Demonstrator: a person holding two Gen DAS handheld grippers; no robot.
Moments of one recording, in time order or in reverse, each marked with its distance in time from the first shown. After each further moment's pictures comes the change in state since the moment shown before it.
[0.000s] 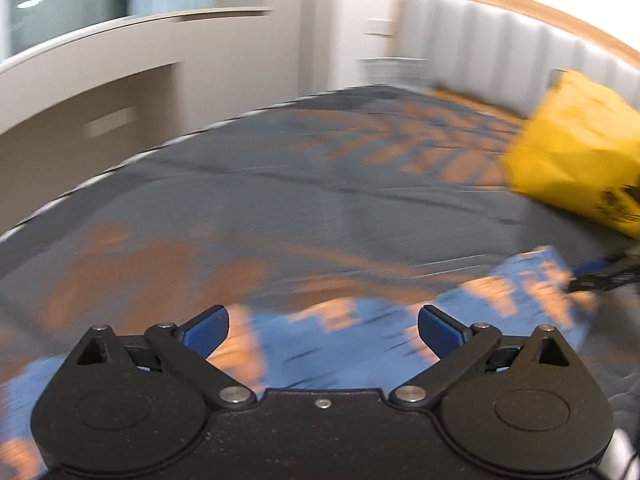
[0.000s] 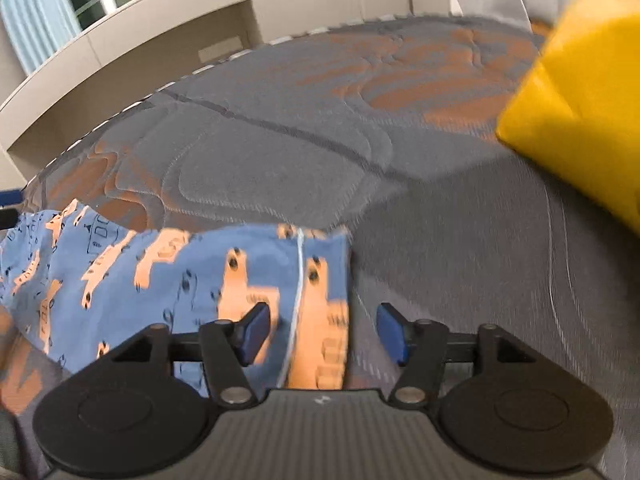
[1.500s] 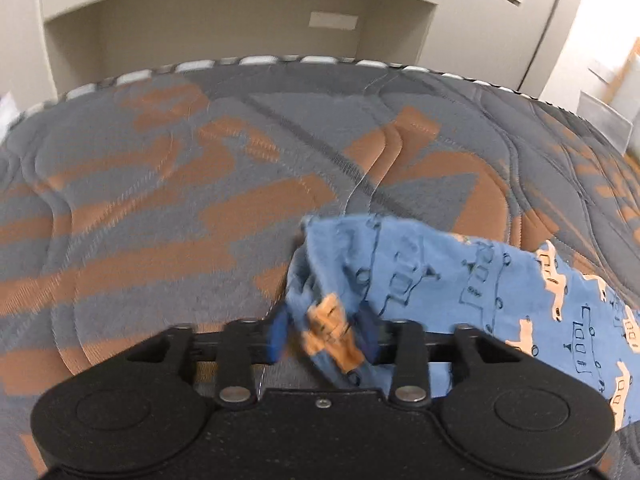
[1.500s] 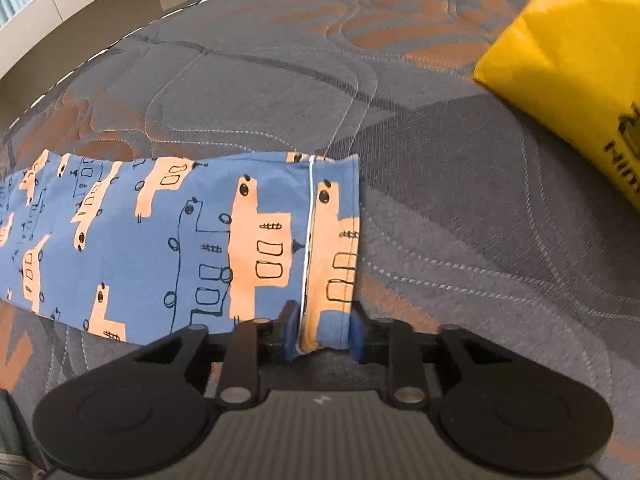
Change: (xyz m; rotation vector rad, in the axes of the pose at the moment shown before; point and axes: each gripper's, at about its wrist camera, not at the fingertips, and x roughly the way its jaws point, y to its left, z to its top) left arm -0.061 0.203 -0.098 -0.463 0.143 0.311; right arm -0.014 0.043 -0.017 0.006 0.155 -0.170
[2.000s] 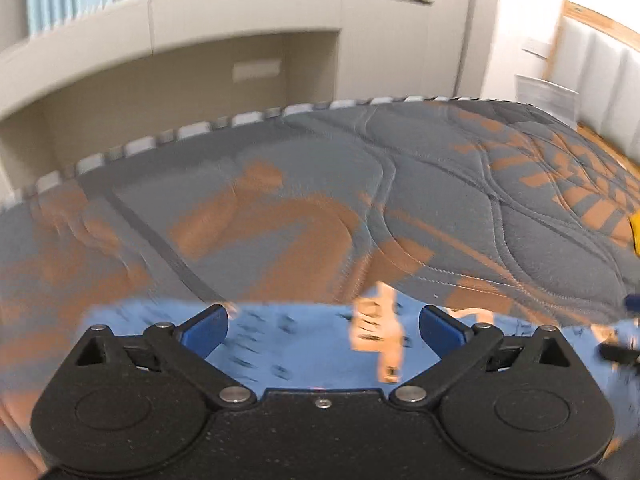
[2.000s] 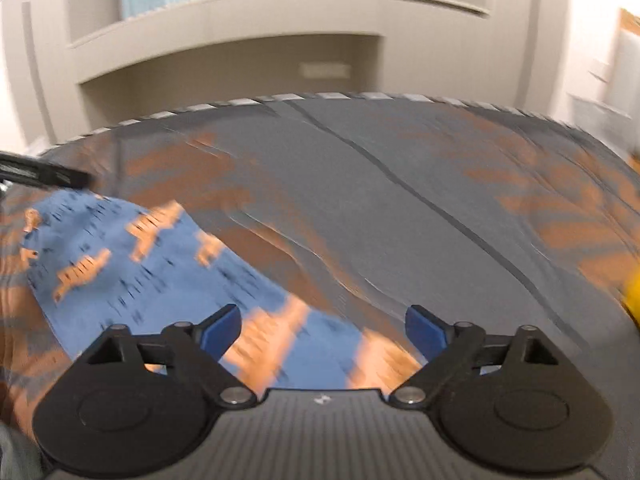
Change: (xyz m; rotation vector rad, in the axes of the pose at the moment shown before) left arm 0.011 -0.192 0.013 0.132 -0.094 -0.022; right arm 0.008 0.164 0.067 -0.365 -0.325 0.214
